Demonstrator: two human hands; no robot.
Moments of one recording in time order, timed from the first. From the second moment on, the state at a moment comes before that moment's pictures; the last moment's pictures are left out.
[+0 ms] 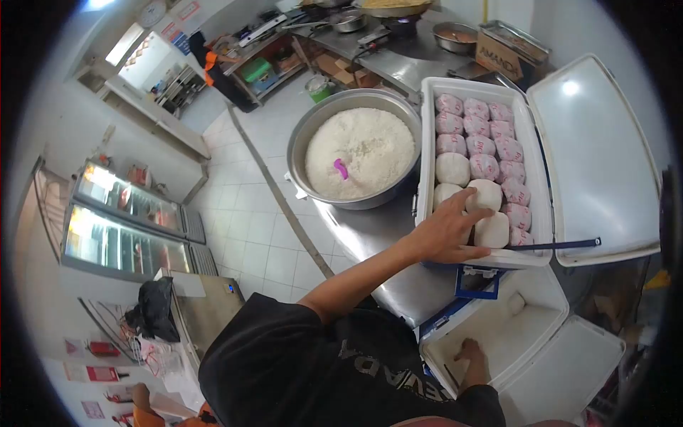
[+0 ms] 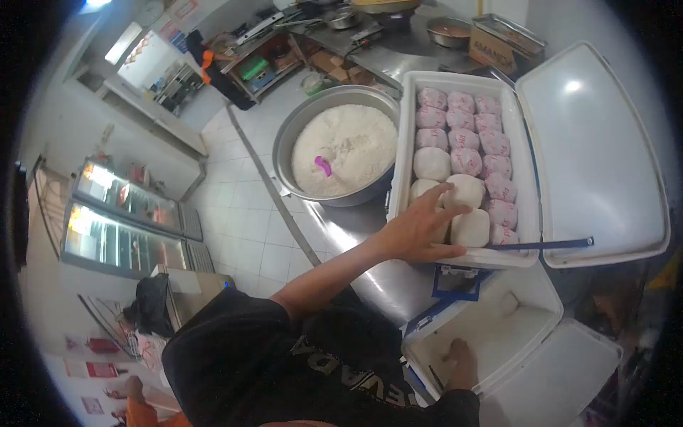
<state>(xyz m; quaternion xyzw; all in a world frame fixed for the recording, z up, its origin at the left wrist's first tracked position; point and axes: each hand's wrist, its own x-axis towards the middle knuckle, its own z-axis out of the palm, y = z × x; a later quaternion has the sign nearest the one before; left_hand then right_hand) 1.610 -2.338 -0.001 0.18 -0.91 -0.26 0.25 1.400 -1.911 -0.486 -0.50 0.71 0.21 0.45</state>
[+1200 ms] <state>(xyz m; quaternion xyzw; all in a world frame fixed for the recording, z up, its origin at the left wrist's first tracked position) 1.610 -2.342 0.002 0.13 -0.92 -0.28 0.24 1.342 -2.412 0.041 -0.83 0.56 -0.01 0.00</state>
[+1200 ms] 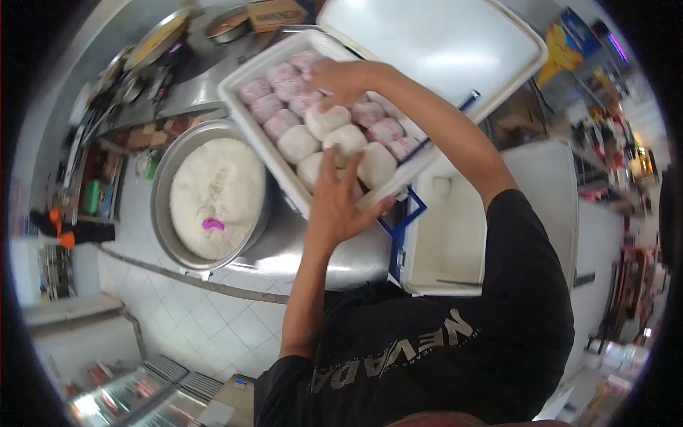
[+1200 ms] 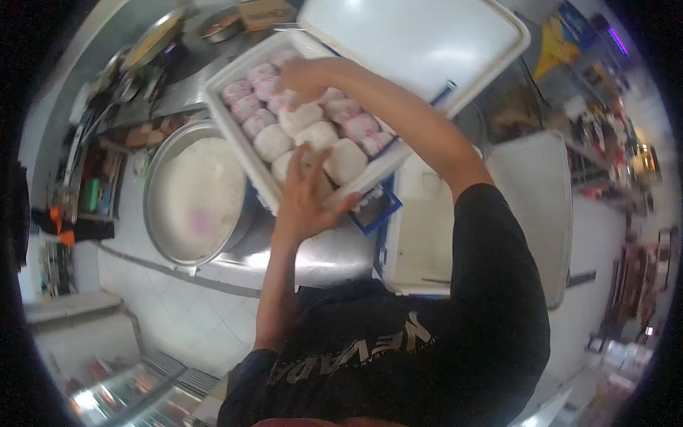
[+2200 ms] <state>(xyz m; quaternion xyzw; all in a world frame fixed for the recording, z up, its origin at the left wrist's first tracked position) 1.574 -2.327 -0.001 0.17 -0.95 -0.20 0.15 1.250 -2.059 -0.492 -0.45 -0.43 0.77 -0.14</state>
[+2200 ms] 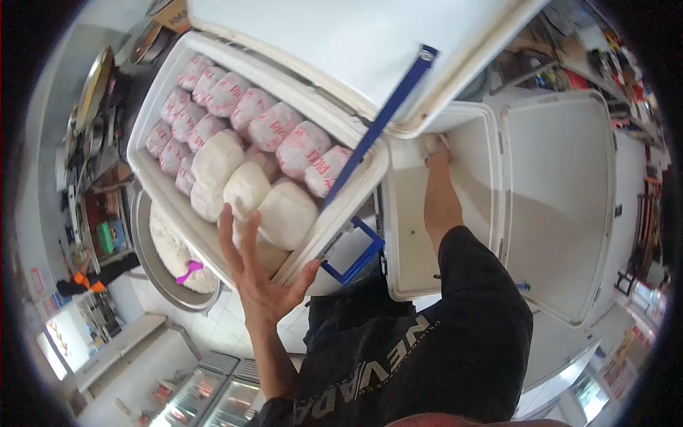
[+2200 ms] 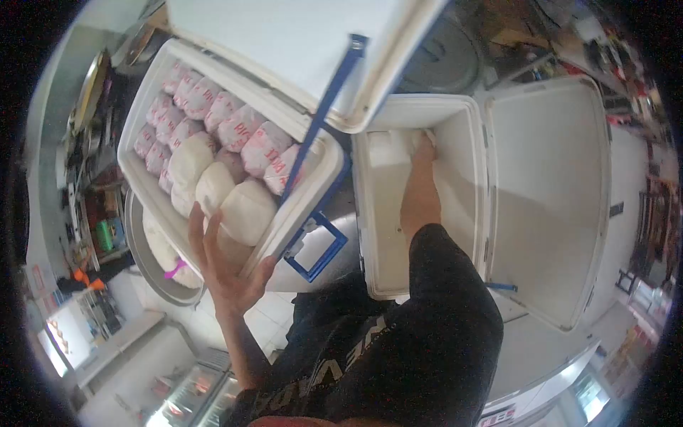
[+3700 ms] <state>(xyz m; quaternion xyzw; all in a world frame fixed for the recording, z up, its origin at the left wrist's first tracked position) 1.611 -2.345 -0.015 0.12 -0.92 -0.26 0.26 1.389 -2.401 0.112 0.76 -0.58 0.24 -0.17</state>
